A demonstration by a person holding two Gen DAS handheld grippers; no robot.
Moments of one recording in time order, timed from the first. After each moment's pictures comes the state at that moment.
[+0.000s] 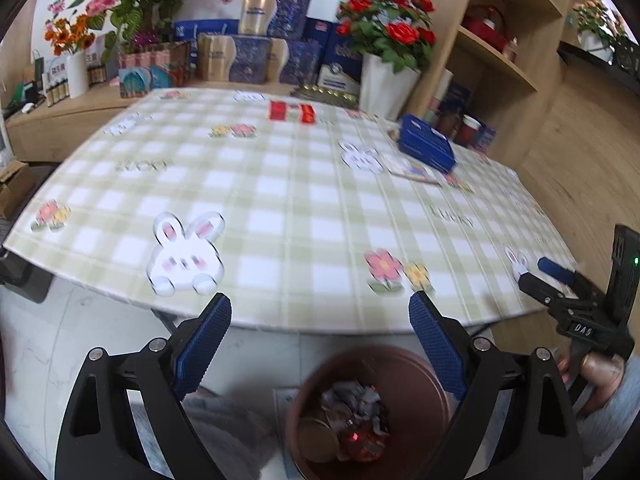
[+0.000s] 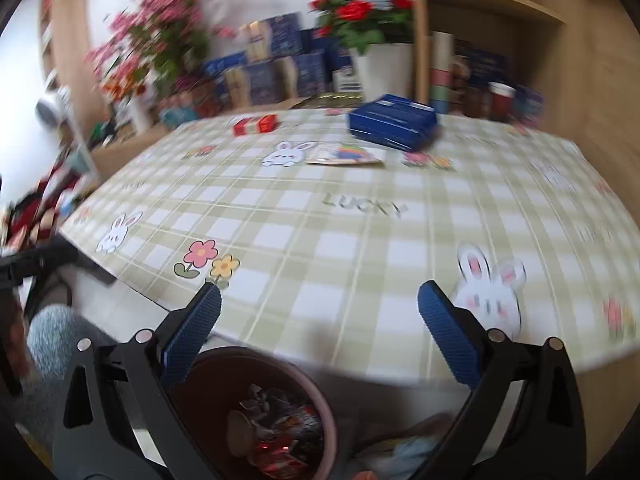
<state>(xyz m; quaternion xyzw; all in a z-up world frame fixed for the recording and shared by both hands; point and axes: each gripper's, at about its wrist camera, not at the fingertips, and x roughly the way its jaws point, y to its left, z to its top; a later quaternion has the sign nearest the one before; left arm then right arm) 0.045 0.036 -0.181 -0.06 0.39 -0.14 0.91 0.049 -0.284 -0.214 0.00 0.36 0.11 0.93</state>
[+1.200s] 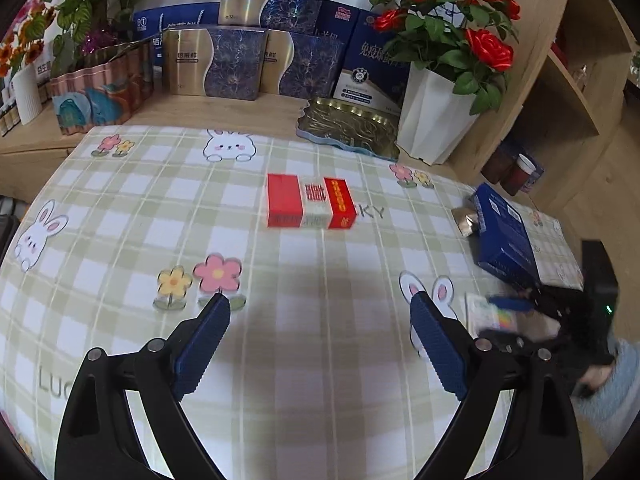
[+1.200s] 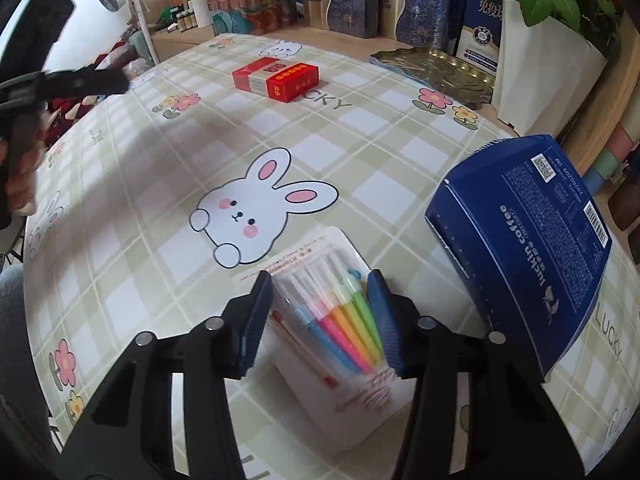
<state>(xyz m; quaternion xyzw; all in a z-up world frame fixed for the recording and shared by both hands) 0.352 0.018 -0.188 -0.06 0.43 -0.15 0.89 0.324 -0.261 -0.252 -0.11 0.46 0.27 0.84</state>
